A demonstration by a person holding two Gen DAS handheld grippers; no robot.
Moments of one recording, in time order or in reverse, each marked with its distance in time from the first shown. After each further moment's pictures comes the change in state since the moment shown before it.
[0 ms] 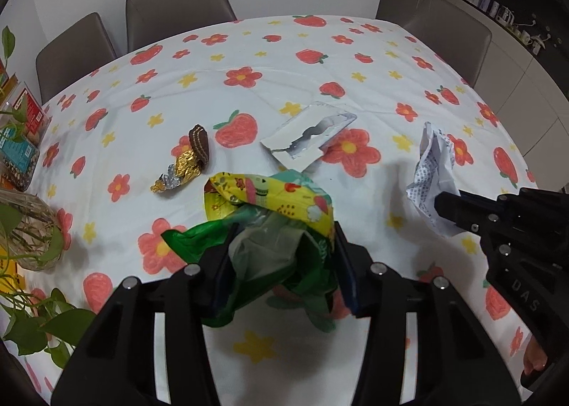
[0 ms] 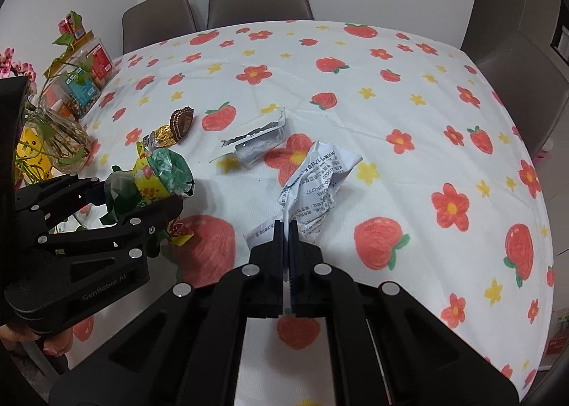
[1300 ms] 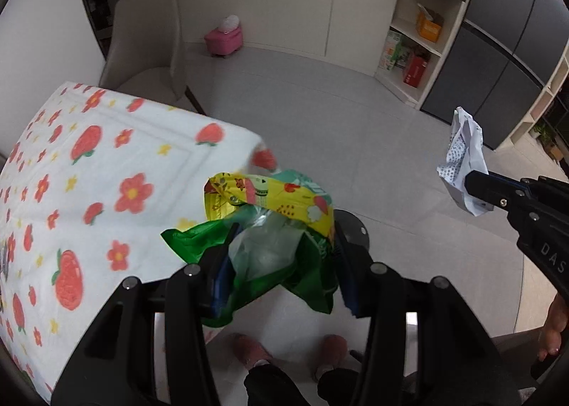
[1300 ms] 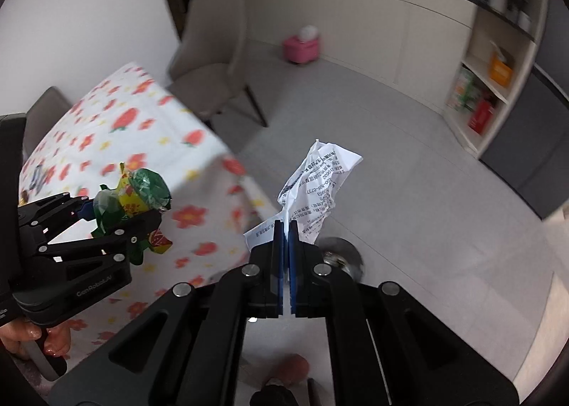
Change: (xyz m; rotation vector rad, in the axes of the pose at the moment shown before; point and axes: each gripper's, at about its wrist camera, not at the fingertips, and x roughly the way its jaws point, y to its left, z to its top) left arm -0.102 -0.480 -0.204 0.753 0.021 -0.444; right arm -0.300 -0.257 -0.420 0.800 -0.137 -0.522
